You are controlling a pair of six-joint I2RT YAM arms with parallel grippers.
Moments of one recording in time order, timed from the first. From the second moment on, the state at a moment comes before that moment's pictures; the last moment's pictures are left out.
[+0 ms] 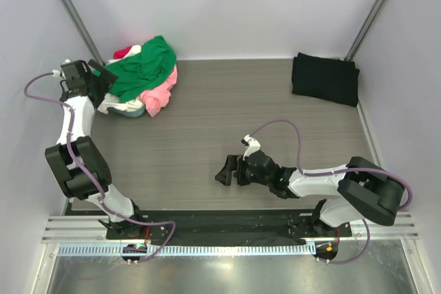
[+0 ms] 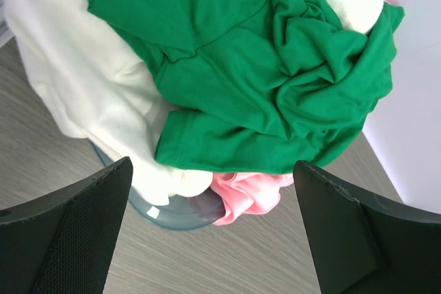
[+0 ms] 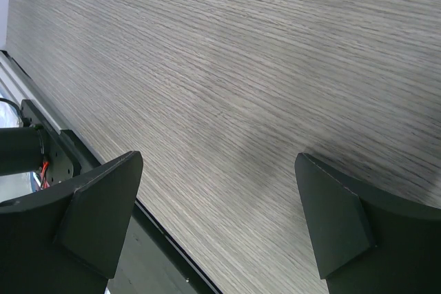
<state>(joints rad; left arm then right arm) 0.35 1.64 1.37 -0.33 0.12 -0.68 0.98 1.39 0.39 0.45 0.02 0.82</state>
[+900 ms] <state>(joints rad) 0.29 2.07 1.72 -0.41 0.07 -0.70 0.97 1.39 0.38 0.47 0.00 0.83</state>
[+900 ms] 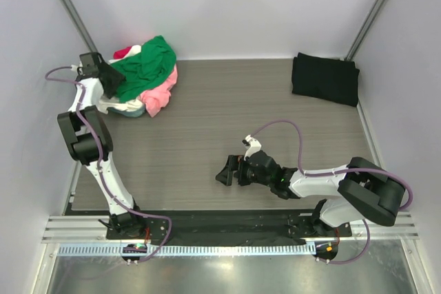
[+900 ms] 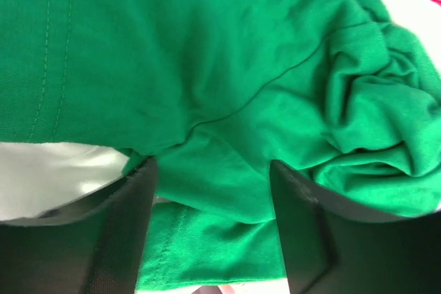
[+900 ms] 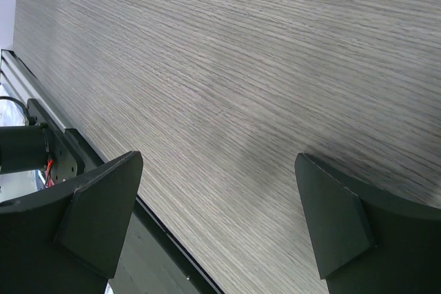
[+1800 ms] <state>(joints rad) 0.29 2.06 1.76 -0.55 -0.08 -0.71 0.95 1.40 0.38 0.50 -0.03 0.84</state>
